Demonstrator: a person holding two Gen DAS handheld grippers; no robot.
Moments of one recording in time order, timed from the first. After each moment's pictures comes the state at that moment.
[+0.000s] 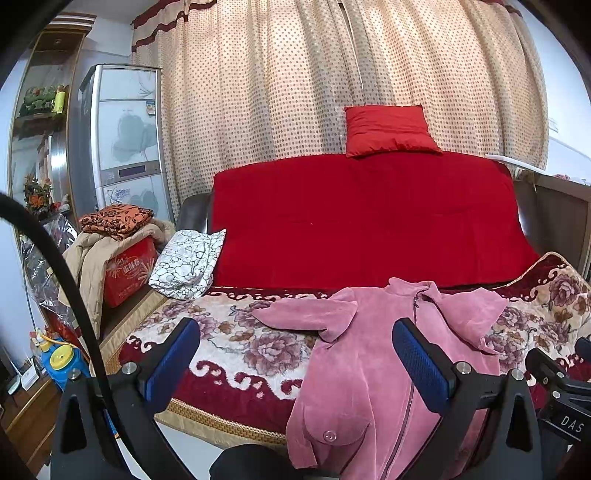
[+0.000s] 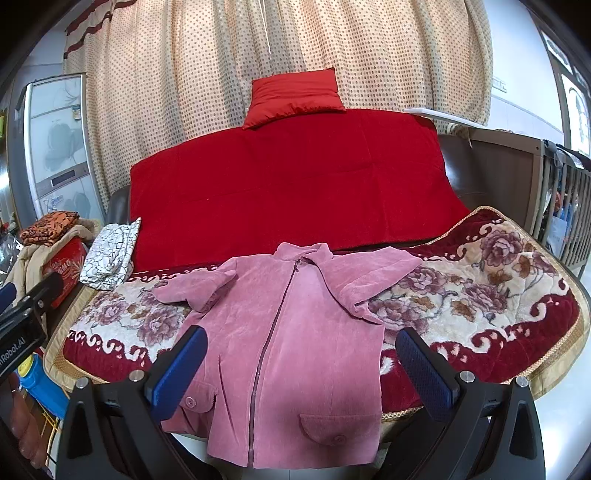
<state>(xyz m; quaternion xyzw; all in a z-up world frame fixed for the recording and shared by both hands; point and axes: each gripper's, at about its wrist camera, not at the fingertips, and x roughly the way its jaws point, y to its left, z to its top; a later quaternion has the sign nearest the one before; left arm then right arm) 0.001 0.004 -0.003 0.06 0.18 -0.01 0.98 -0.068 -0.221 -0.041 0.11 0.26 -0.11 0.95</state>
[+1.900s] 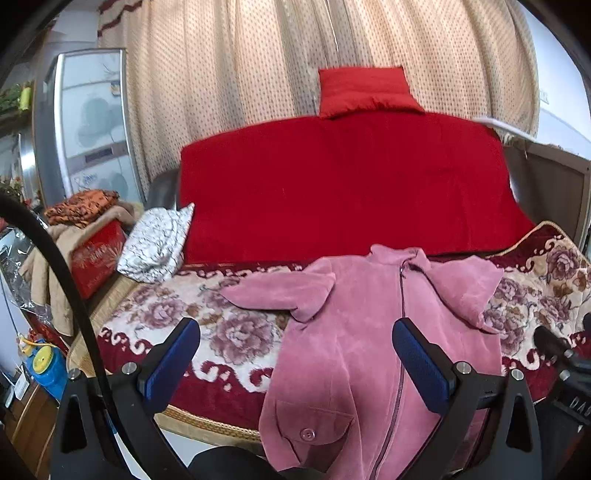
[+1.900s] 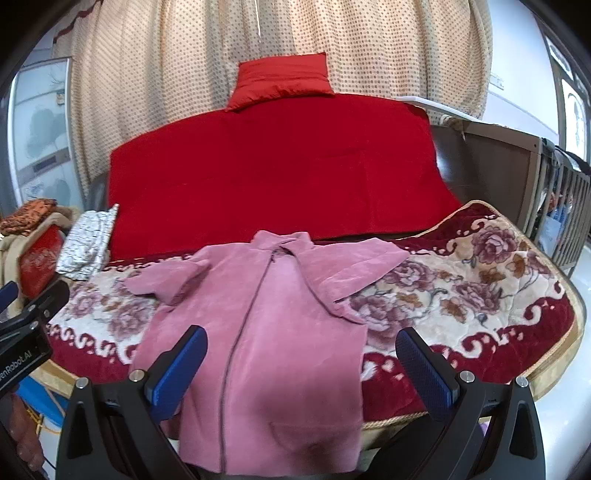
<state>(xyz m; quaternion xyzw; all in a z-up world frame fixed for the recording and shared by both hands) 0.063 -0.032 -0.040 0.08 0.25 -0.05 0.96 -0.031 -0.246 -0.063 0.09 0.29 -0.14 0.94</state>
